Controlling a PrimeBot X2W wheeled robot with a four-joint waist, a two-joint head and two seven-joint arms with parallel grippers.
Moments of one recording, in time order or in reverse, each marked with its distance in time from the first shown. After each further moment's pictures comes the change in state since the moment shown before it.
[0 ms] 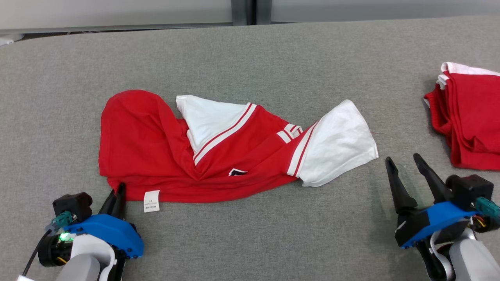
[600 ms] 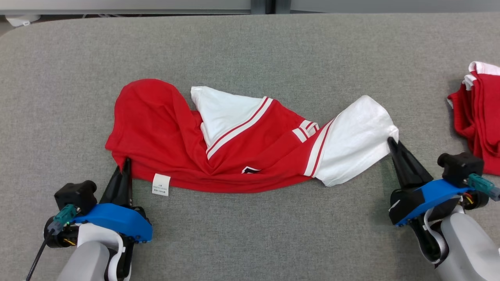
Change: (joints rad) left arm -0.048 -0.030 -0.019 -0.047 0.027 -0.002 -0.127; right arm -0.201 -0.067 0.166 0.260 0.145 0.000 -0.098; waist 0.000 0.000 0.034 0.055
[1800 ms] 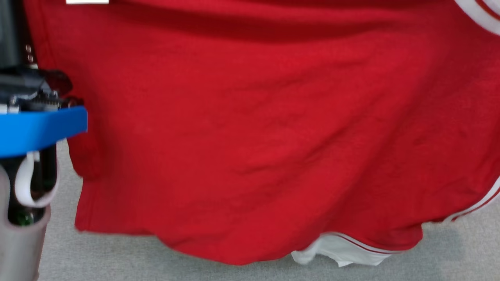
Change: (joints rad) left arm -0.291 0.192 0.107 -0.809 0.104 0.155 0.177; right arm -0.264 -0.163 -0.396 -0.772 -0.060 0.000 0.310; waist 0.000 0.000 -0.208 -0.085
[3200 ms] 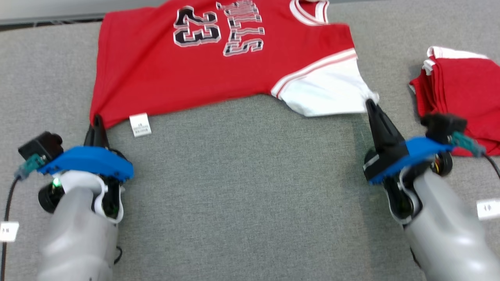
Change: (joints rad) left arm -0.127 -0.314 0.140 1.372 -0.201 -0.280 -0.248; right arm -0.029 0.236 0.533 1.042 0.346 0.000 -0.391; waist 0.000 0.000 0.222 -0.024
